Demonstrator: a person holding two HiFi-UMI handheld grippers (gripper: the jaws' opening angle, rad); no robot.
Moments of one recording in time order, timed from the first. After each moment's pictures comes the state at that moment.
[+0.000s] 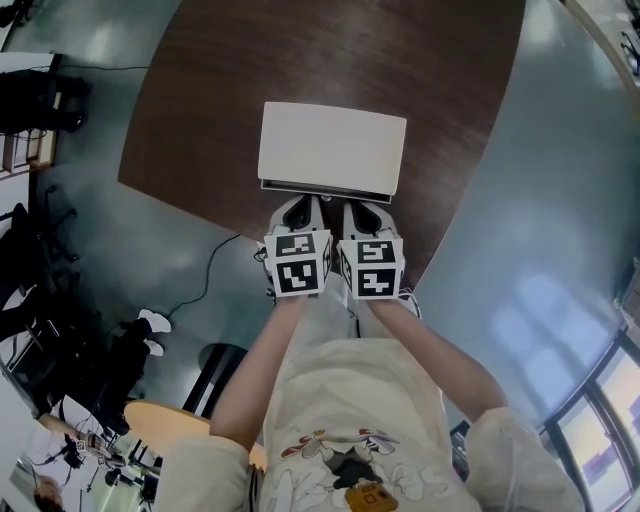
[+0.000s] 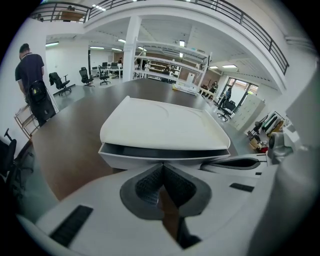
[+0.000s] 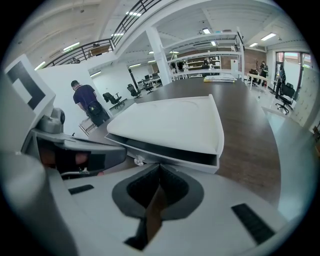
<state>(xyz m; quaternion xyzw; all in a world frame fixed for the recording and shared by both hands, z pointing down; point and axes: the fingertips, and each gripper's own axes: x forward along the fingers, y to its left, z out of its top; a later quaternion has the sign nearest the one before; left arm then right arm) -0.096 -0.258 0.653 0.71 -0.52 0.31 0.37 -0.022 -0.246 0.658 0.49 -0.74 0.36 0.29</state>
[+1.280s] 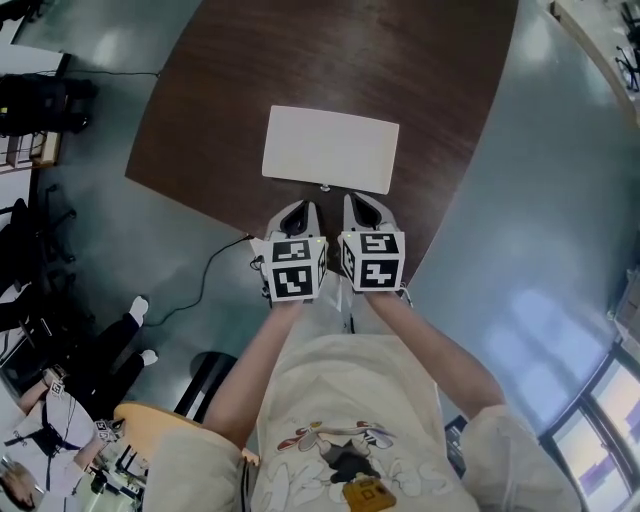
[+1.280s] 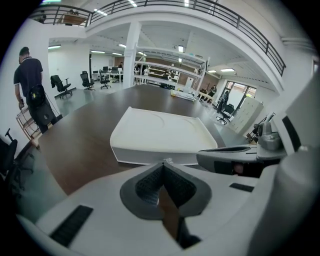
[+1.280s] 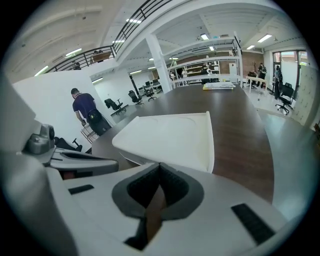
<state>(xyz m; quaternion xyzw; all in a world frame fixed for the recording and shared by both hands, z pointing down) -0.086 -0.234 0.613 0.72 -0.53 0.29 0.35 -0.006 -0.248 0.619 0.50 -0.75 0.35 0.26</state>
